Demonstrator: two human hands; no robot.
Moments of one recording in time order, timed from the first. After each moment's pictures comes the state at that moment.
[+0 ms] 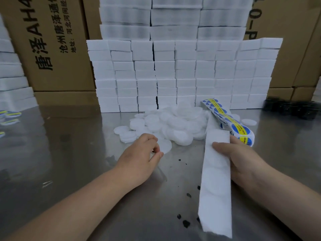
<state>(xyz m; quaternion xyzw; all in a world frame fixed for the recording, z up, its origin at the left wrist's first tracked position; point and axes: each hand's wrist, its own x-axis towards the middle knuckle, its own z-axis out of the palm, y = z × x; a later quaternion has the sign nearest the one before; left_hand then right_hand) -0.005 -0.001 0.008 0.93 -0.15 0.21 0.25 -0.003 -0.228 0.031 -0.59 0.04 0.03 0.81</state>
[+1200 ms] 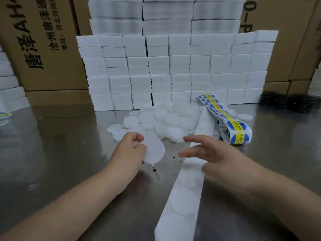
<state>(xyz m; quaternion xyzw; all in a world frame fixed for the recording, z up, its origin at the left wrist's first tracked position) -0.007 -0.015 0.011 0.78 0.01 0.17 0.60 -0.021 -0.232 0.028 -0.83 -0.29 0.03 0.48</state>
